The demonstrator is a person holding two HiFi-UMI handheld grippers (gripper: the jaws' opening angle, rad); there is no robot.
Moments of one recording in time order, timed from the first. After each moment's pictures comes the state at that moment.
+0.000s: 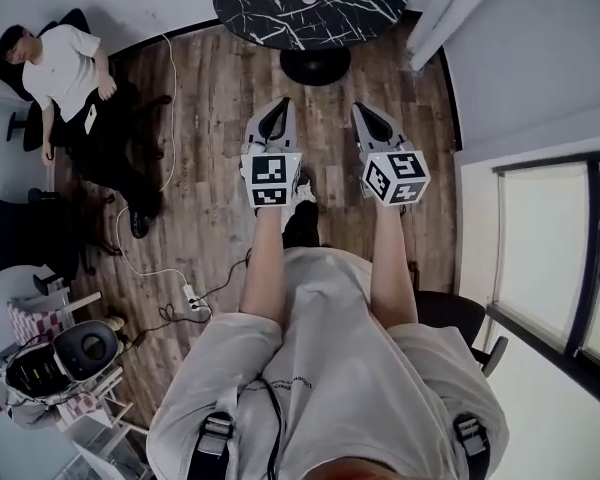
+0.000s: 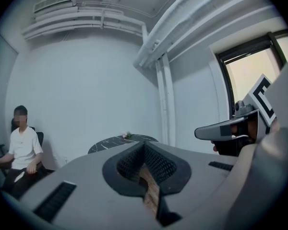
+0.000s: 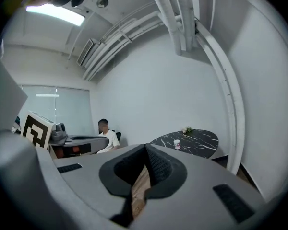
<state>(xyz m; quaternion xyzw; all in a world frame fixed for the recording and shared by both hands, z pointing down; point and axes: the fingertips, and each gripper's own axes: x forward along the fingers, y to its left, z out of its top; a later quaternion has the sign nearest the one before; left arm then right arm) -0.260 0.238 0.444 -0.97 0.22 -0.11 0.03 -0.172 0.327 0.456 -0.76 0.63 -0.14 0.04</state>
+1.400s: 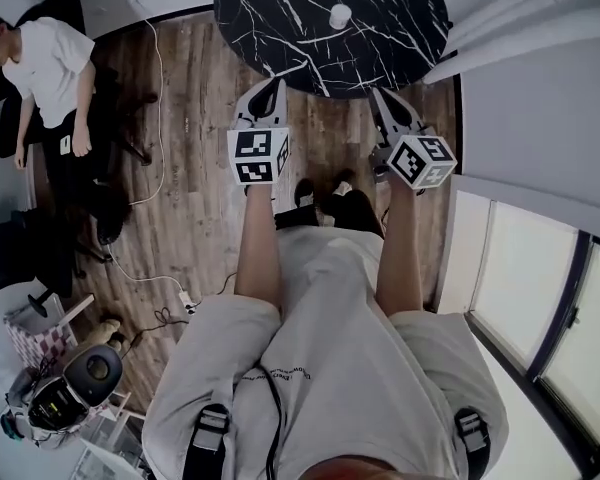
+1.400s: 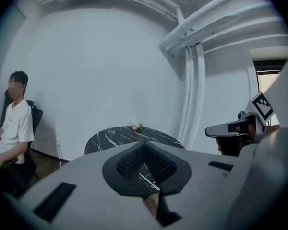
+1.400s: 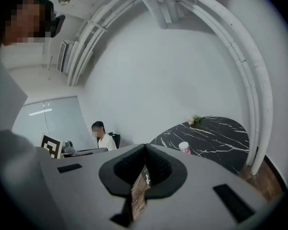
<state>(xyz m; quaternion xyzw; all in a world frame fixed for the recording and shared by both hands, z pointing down) -0.127 -0.098 0.502 -0.96 0.23 -0.13 -0.08 -0.003 0.025 0.495 -0.73 0.64 -0.23 0.10</state>
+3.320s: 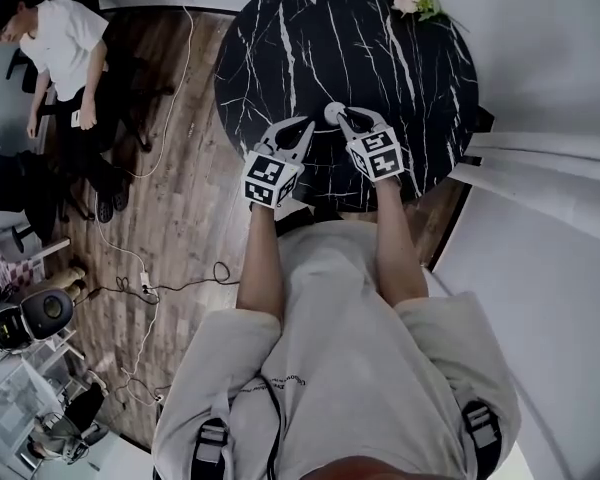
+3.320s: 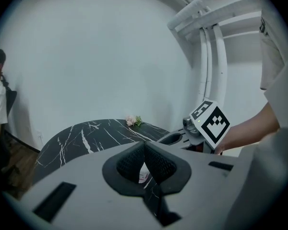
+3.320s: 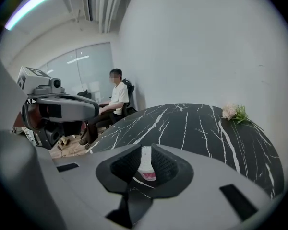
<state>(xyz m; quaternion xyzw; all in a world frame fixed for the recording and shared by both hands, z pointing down) 0.150 -0.223 0.603 -0.95 0.23 -0.17 -0.13 0.216 -0.232 0.675 -0.52 0.79 -0.24 -0.23</state>
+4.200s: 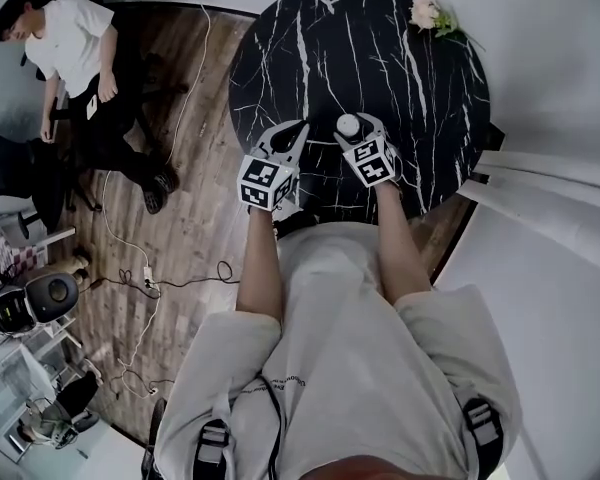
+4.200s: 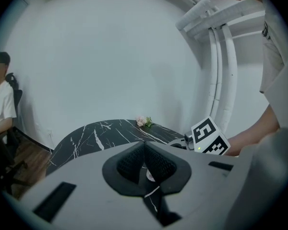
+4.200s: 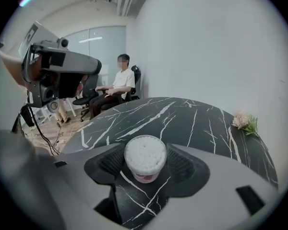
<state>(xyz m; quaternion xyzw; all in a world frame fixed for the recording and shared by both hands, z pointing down) 0.125 -0.256 0.597 -0.94 0.28 -0.17 -0.14 0.202 -0.250 0.718 -0.48 0.80 -0.19 -0.31</state>
